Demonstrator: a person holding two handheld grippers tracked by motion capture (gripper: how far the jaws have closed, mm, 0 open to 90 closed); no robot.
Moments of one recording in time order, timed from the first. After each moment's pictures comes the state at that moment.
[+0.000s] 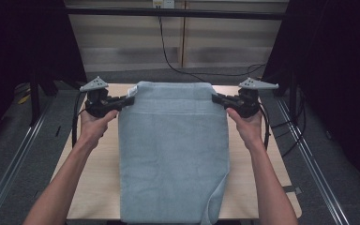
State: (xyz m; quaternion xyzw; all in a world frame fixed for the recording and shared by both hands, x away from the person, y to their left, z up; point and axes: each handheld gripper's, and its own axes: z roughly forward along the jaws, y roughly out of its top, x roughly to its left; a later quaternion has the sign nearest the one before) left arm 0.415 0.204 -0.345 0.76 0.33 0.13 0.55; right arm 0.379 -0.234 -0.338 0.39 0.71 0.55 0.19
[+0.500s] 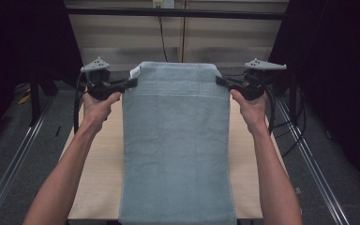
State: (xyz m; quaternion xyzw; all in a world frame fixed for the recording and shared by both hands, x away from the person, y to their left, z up) left arm 0.430 0.190 -0.315 0.75 0.32 0.15 0.56; right arm 0.394 -0.240 -0.308 0.39 0.70 0.55 0.21
